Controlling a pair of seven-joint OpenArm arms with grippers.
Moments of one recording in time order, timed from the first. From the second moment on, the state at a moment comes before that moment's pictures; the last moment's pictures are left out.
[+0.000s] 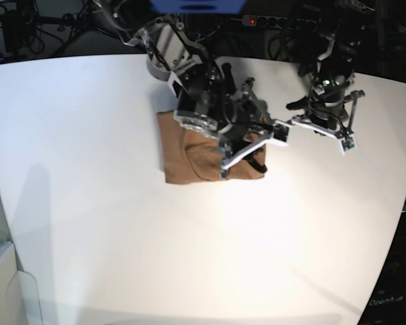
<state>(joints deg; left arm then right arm) 16.8 -18.4 9.1 104.7 -19.3 36.3 39.6 -1.3 -8.1 -33.5 97.5 -26.9 41.1 -43.3</state>
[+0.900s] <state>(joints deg) 18.0 -18.5 9.1 104.5 -19.3 36.3 39.3 -9.1 -3.6 -17.5 107.4 -27.3 40.9 -39.3</state>
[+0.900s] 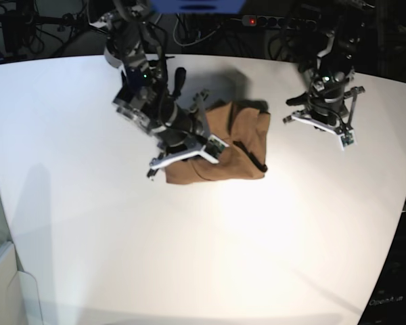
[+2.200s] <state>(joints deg) 22.8 -19.6 15.3 104.8 -19.1 35.8 38.9 -8.0 -3.7 -26.8 103.4 -27.4 41.1 -36.5</state>
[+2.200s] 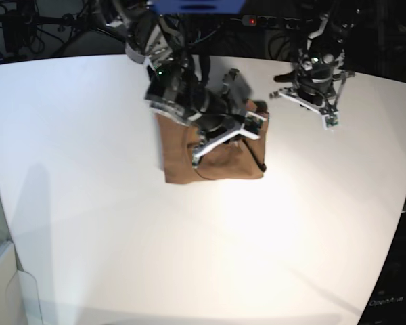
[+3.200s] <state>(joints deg) 2.5 -9.1 21.2 85.3 -16.4 35.0 35.5 -10.1 3.9 -8.0 110.8 -27.3 41.1 -40.4</state>
